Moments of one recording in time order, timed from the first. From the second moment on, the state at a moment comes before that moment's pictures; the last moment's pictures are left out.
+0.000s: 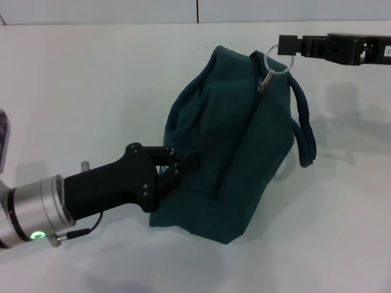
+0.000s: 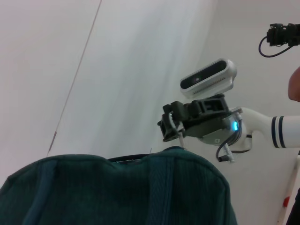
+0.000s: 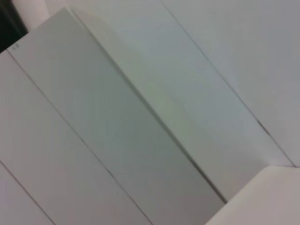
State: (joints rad) left arm -0.42 -2.08 0.88 0.26 1.59 1.73 -1.02; right arm 0.71 1.95 -0.87 -0.63 -1.61 -1.71 1.93
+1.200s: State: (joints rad) left arm -0.41 -2.08 0.88 0.27 1.60 1.78 -1.00; right arm 0.70 1.94 -0.88 -0.63 -1.63 -1.64 1.93
